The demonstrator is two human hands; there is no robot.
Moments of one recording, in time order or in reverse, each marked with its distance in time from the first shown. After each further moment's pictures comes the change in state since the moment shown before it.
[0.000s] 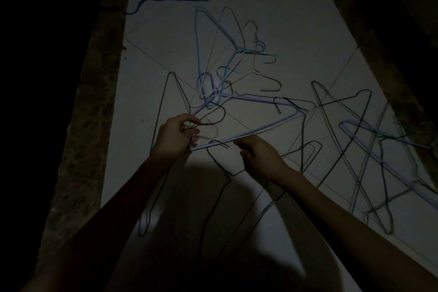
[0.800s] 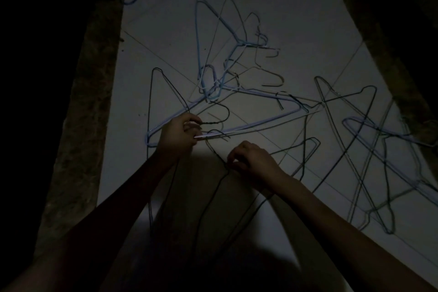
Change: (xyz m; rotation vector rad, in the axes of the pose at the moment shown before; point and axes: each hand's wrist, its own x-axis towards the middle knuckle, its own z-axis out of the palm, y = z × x) left_hand 0.010 -0.017 0.012 0.075 0.016 0.039; right_hand -0.010 -0.006 0.013 -0.103 -0.118 -0.097
